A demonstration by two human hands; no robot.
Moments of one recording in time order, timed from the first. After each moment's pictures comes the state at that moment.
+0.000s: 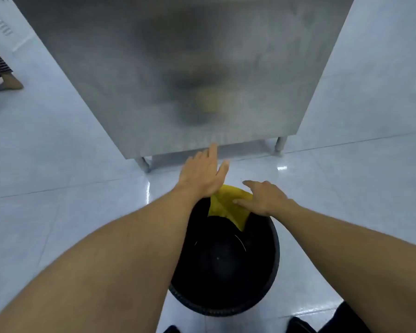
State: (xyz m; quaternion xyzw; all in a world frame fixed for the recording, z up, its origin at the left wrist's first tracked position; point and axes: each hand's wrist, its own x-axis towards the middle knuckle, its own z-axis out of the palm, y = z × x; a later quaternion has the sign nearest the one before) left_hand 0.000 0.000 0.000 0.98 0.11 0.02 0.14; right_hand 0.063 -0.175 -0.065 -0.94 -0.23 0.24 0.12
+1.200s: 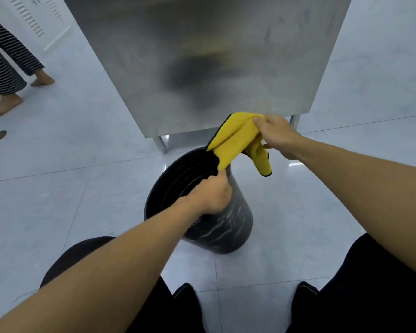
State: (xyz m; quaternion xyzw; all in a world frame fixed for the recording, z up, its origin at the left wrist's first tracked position) left_hand -0.117 -0.042 -0.032 0.95 0.13 -0.16 0.25; right_hand 0.057 -0.170 0.003 -0.83 -0.18 0.19 0.49
